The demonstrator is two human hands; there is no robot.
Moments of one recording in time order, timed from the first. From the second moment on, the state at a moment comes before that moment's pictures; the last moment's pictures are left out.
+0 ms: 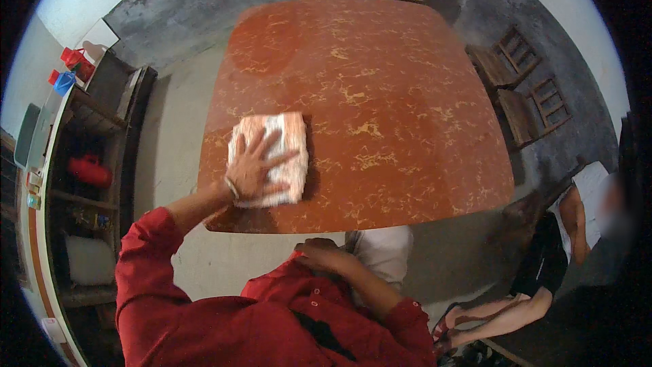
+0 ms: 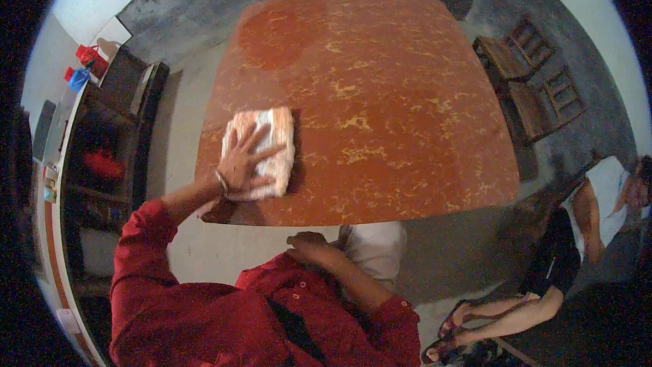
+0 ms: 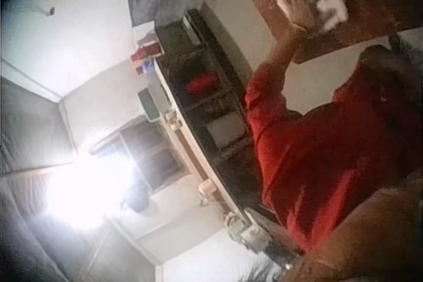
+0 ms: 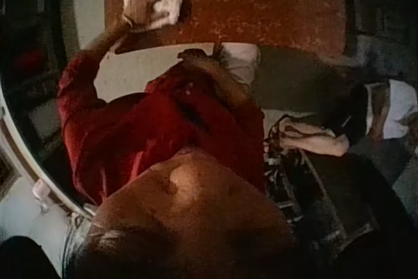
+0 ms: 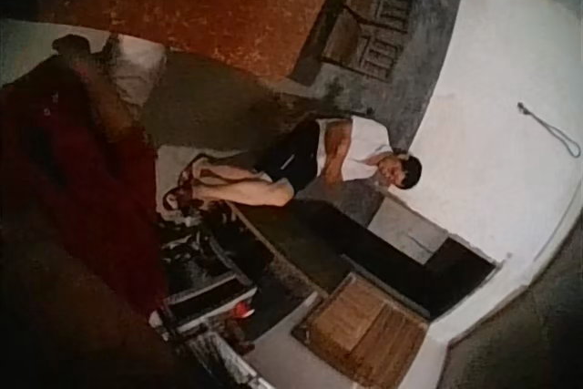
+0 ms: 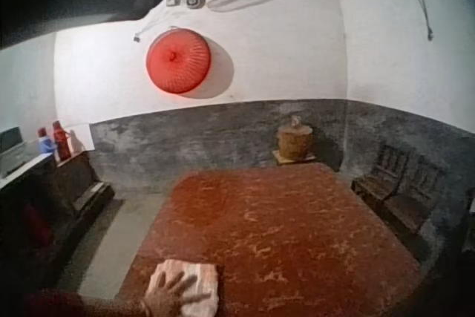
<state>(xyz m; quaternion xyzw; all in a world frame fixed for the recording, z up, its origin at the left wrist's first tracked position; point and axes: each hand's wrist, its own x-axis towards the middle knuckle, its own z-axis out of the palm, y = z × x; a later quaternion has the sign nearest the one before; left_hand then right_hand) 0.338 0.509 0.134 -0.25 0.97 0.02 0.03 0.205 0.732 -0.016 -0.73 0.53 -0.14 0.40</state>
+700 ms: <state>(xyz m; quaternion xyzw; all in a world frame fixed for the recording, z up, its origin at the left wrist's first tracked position) 0.300 0.482 0.133 -0.13 0.99 0.04 -0.02 0.192 0.720 -0.069 -0.72 0.59 -0.09 0.36</state>
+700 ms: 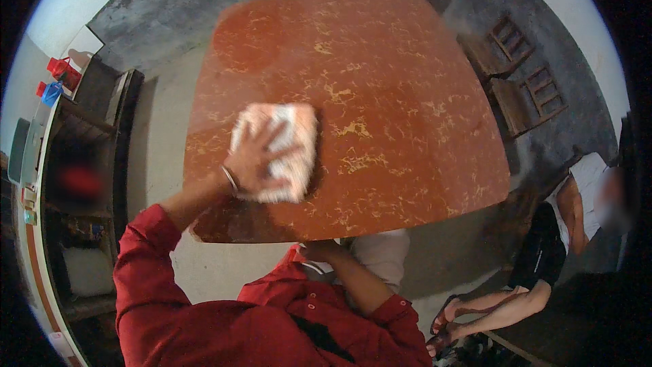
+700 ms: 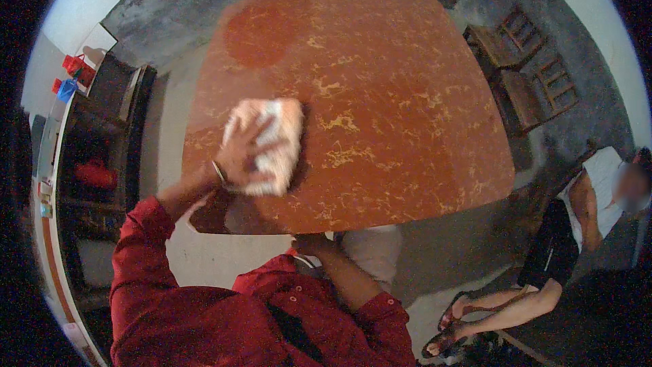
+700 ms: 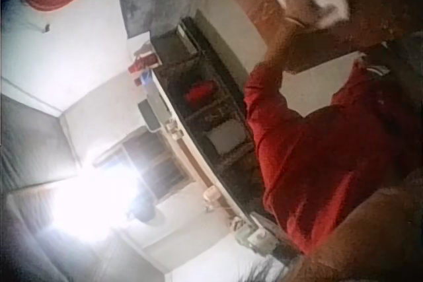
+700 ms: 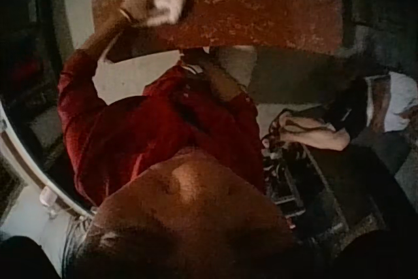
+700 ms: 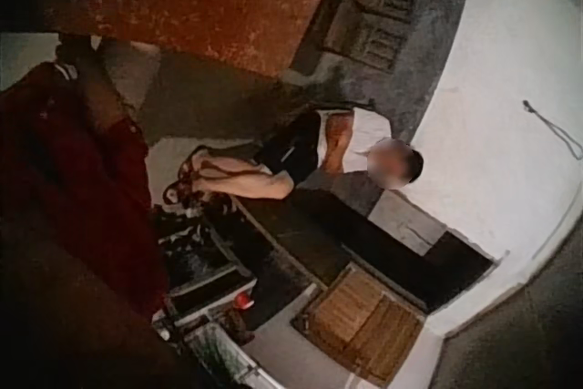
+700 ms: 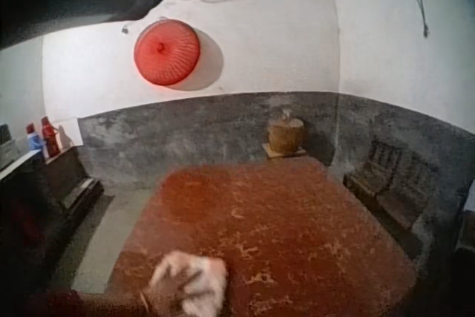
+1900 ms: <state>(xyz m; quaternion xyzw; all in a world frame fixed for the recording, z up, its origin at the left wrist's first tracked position) 0.050 0.477 0.125 -0.21 0.98 -0.04 0.00 0.213 0.710 -0.158 -0.51 0.61 -0.08 0.60</state>
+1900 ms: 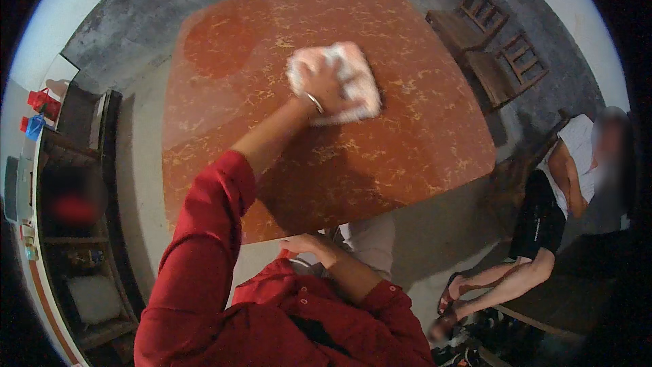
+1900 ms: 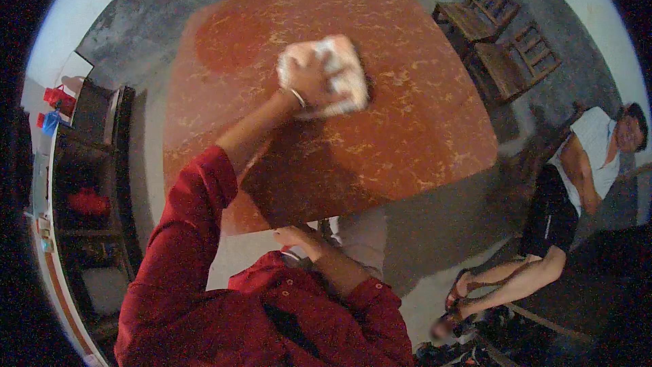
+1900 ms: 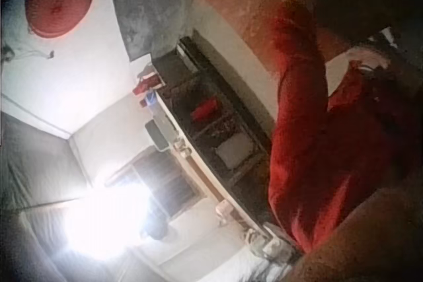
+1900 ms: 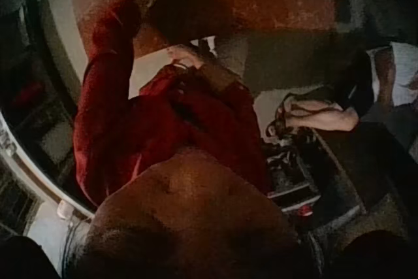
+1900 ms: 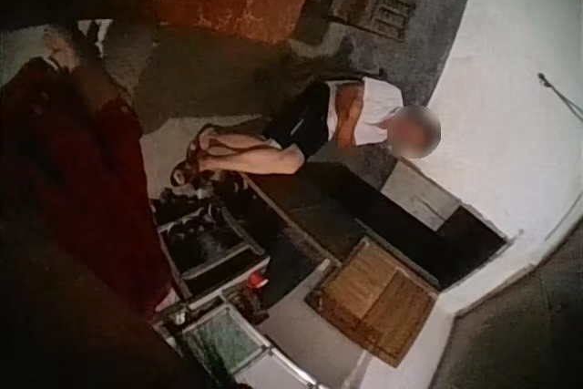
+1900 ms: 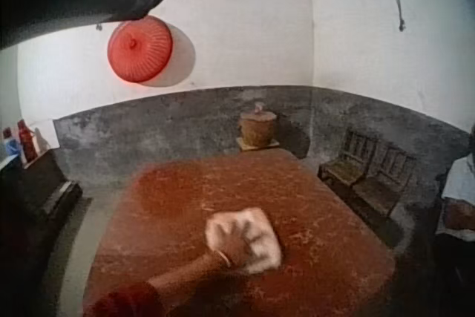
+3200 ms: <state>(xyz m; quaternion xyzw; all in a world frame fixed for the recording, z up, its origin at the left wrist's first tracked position) 0.157 0.521 0.116 -0.29 0.96 0.01 -0.03 0.187 0.702 -0.057 -0.68 0.59 -0.22 0.38</state>
